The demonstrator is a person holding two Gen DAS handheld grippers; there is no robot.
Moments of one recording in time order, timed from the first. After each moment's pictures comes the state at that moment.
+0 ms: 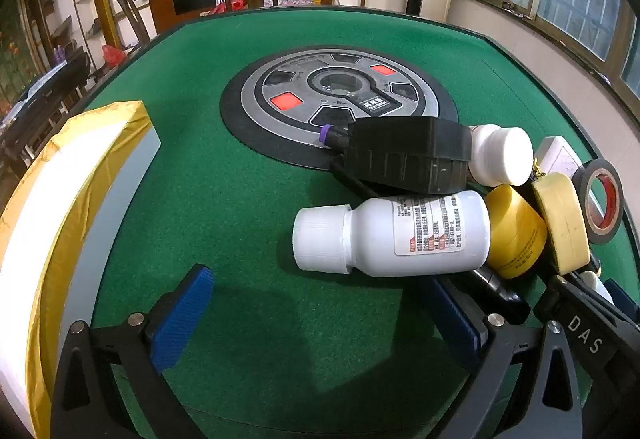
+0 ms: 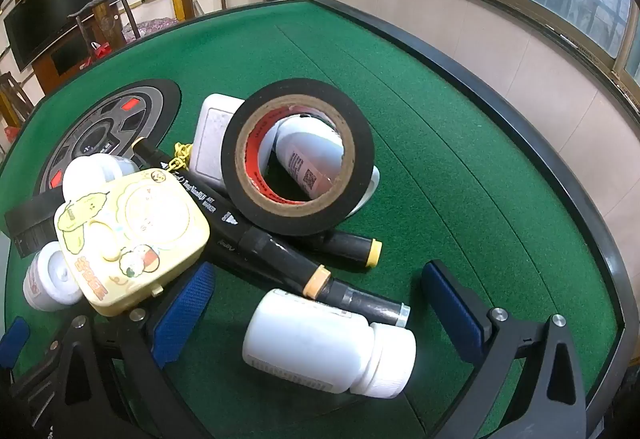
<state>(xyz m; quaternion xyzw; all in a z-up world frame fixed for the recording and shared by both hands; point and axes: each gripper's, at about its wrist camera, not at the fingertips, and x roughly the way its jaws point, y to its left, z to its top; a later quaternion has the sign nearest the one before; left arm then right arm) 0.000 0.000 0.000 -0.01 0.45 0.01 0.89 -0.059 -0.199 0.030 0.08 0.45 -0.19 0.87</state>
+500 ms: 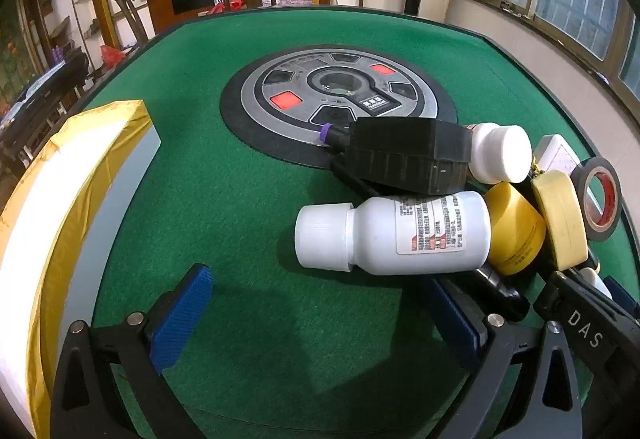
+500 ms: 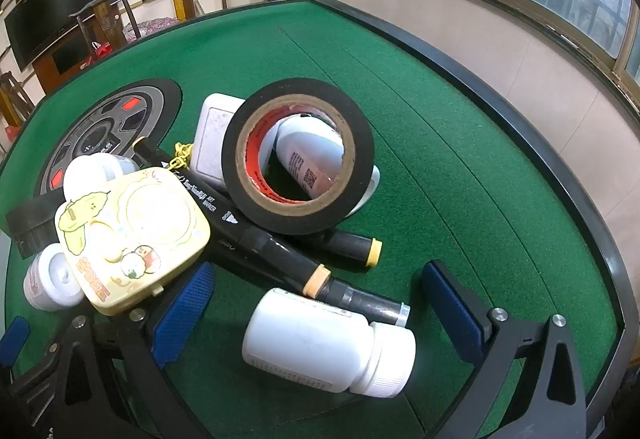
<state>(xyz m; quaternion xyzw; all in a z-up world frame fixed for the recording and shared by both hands) -0.001 0.004 0.000 -0.01 0.45 0.00 0.89 -0.059 -0.200 0.030 0.08 0.45 -0.19 0.87</state>
